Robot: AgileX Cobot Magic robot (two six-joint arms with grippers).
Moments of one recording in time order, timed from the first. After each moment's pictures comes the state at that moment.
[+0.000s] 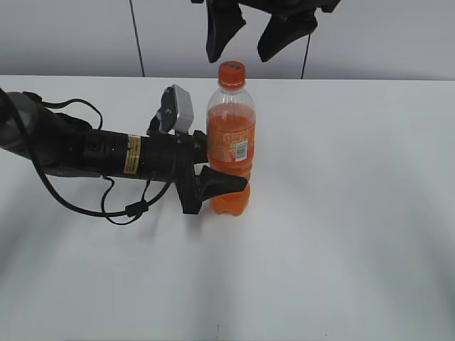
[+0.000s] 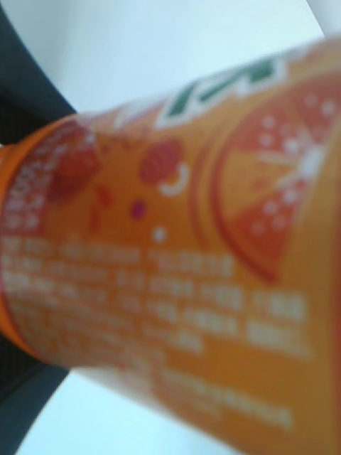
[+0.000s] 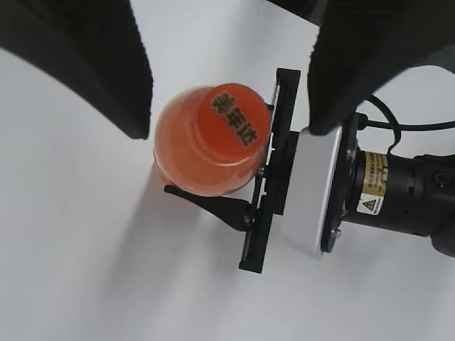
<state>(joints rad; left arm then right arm) -0.34 2.22 -1.12 1.35 -1.00 -0.61 0.63 1.92 -1.92 0.13 1.22 0.21</state>
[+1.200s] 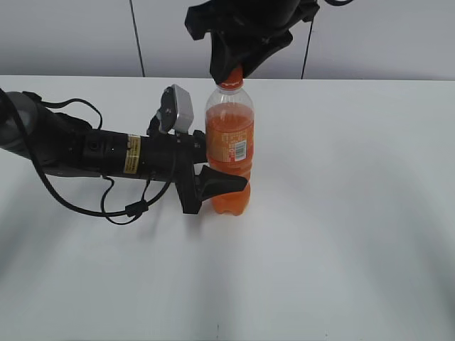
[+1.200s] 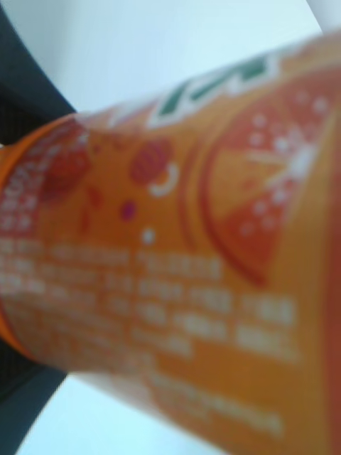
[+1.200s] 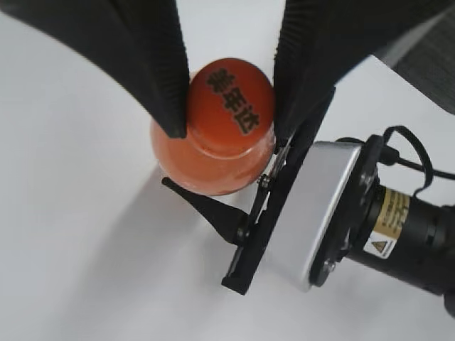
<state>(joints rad) -0.34 2.22 -1.12 1.35 -1.00 -0.61 0.63 1.96 -1.92 0.16 1.22 -0.08</state>
